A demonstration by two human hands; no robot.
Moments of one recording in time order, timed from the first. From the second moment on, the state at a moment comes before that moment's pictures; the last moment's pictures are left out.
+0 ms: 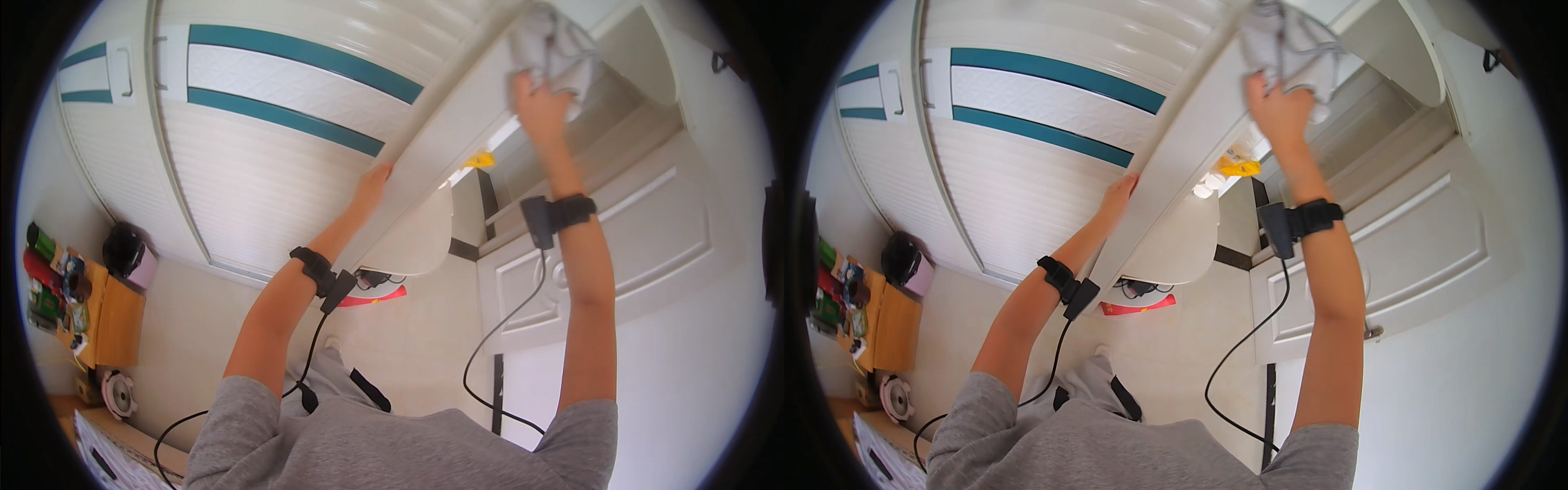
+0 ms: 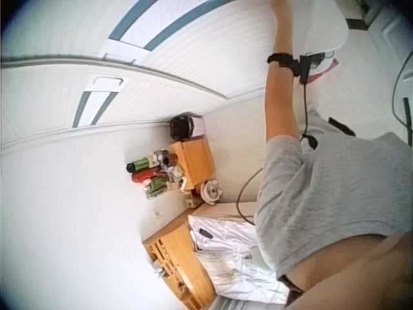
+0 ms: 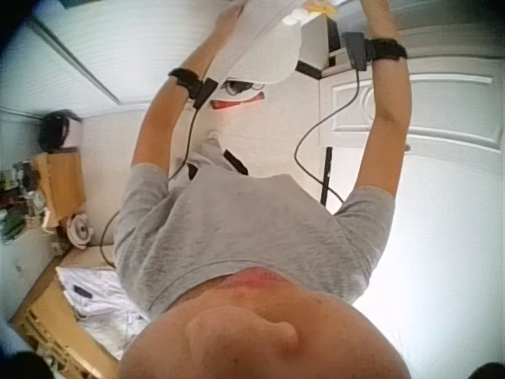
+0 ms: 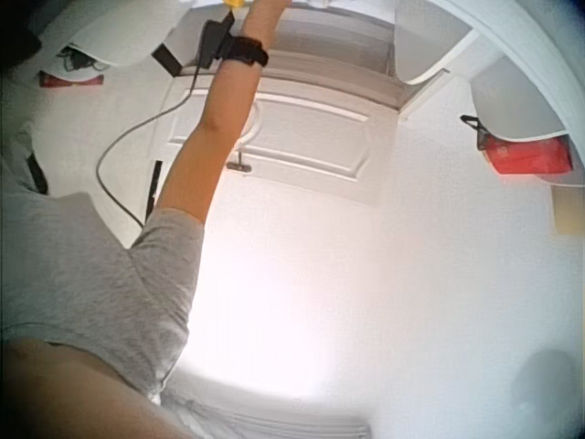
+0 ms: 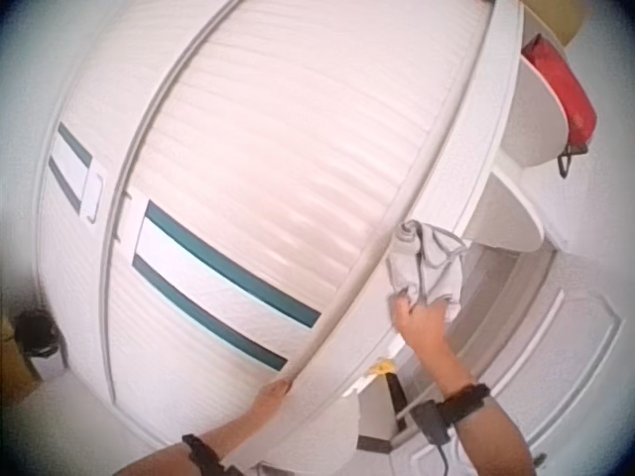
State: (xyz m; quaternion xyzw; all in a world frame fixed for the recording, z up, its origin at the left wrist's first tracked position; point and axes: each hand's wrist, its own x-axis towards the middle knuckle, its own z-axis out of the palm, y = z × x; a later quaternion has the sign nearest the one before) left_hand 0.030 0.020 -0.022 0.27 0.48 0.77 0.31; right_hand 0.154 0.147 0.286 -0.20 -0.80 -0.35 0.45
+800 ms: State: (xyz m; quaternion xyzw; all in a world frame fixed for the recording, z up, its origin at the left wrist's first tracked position) left_hand 0.014 0.015 -0.022 0.35 0.50 0.71 0.34; right_hand 0.132 0.098 0.363 -0.03 -0.66 -0.44 0.61
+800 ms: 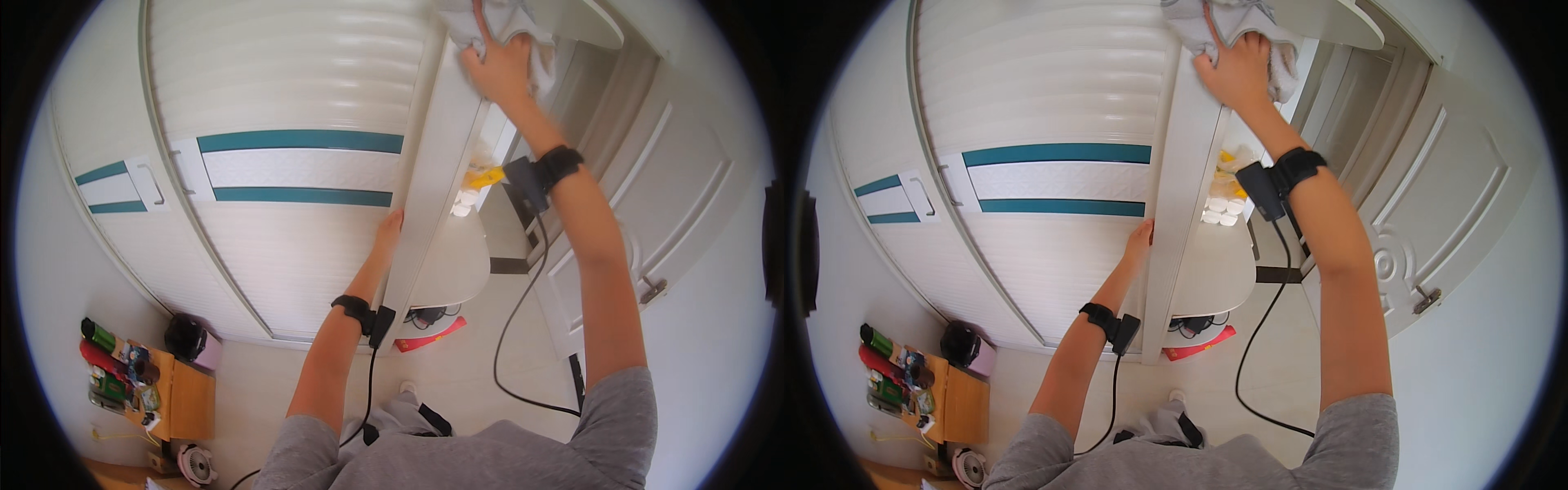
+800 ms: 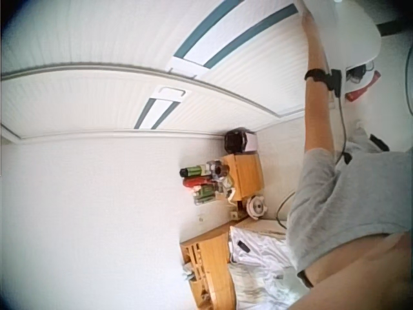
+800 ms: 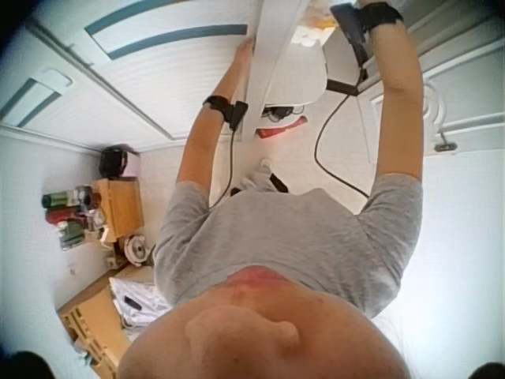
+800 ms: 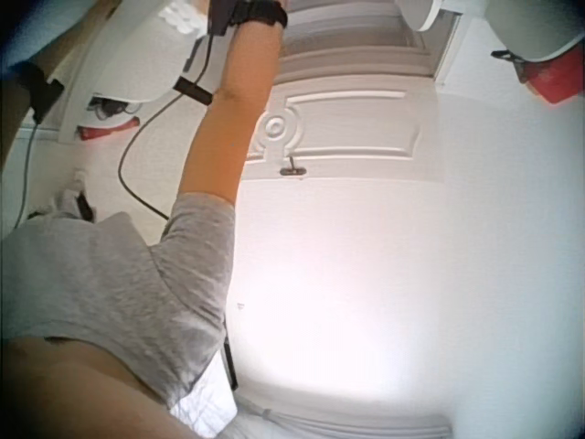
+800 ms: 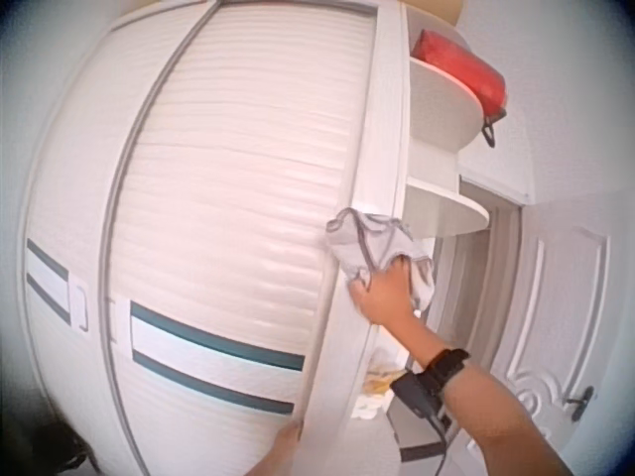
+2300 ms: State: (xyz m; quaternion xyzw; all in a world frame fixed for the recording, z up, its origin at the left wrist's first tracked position) left_hand 0.035 -0.022 0.021 0.30 0.42 0.74 0.43; right_hand 0.189 0.091 0.348 -0.26 -0.86 -0.34 0.26
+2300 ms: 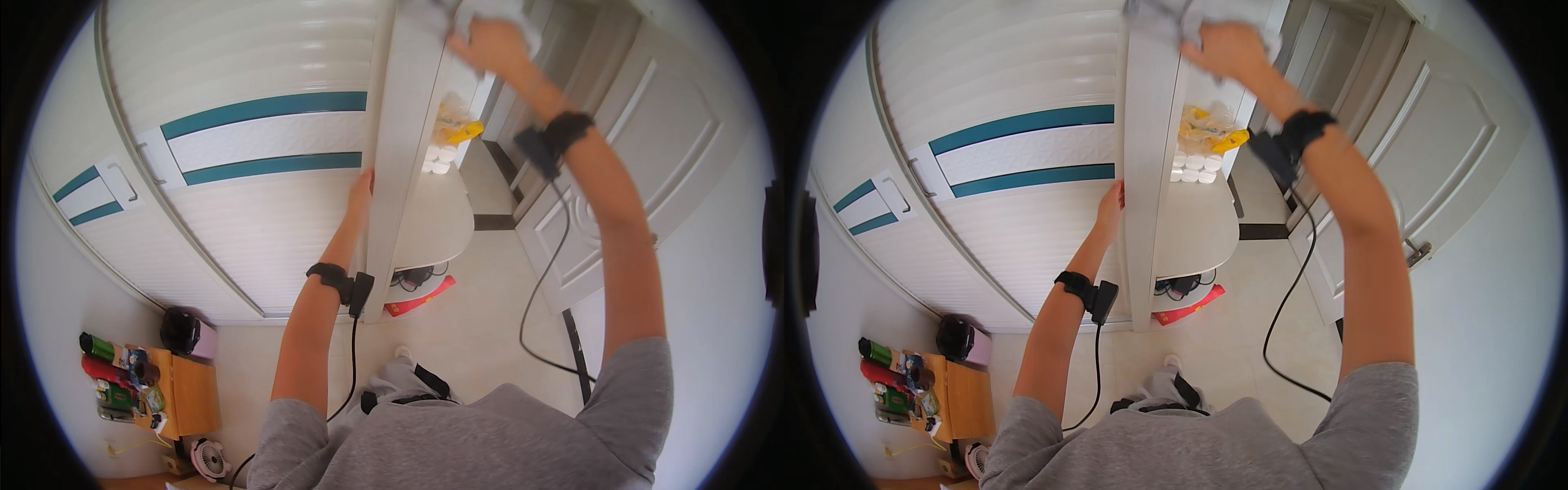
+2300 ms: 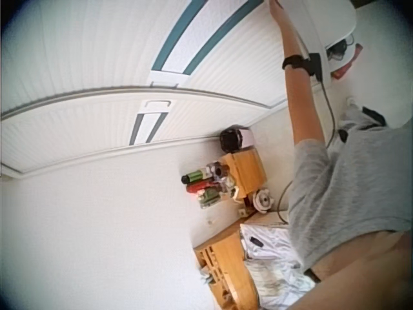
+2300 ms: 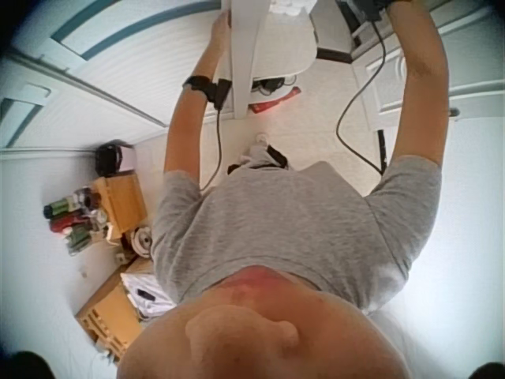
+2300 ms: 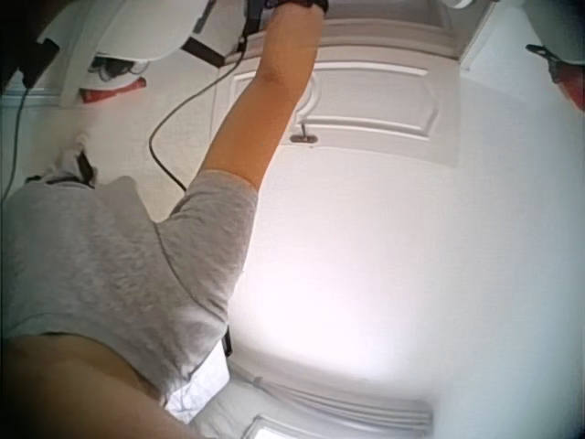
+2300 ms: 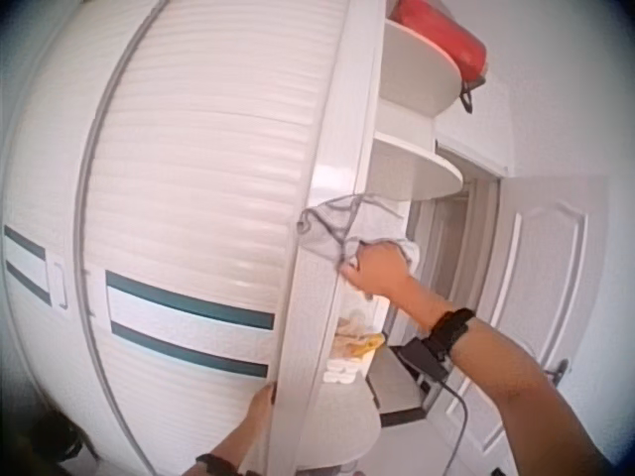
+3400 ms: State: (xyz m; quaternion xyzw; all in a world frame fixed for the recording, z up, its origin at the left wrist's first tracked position) left_hand 0.018 -0.007 -0.005 0.28 0.42 0.74 0.44; right_hand 0.161 0.121 0.269 0.01 -0.80 -0.24 0.55
